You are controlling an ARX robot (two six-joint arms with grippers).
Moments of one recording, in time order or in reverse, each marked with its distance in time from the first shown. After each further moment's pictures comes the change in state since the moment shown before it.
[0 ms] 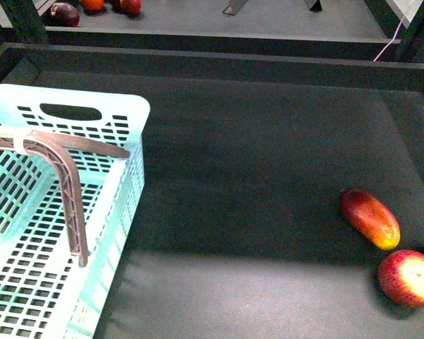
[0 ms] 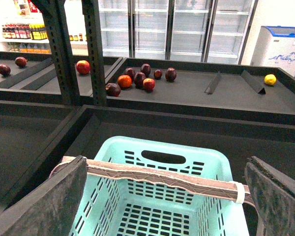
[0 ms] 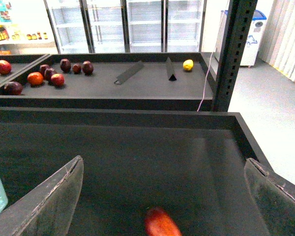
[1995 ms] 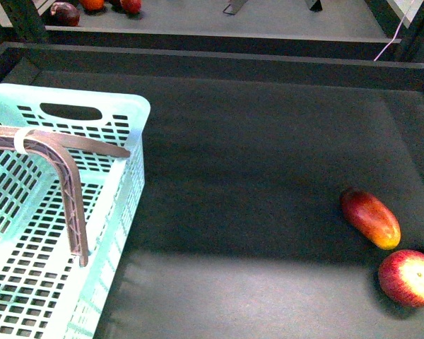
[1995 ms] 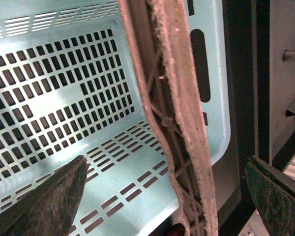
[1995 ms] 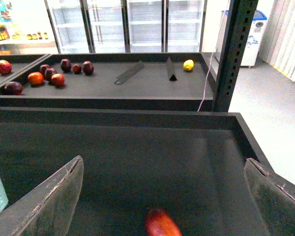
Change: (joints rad) left arm 0.109 1.430 0.562 0.066 0.137 -1.118; right arm 0.000 -0.001 0.000 0.000 0.000 0.000
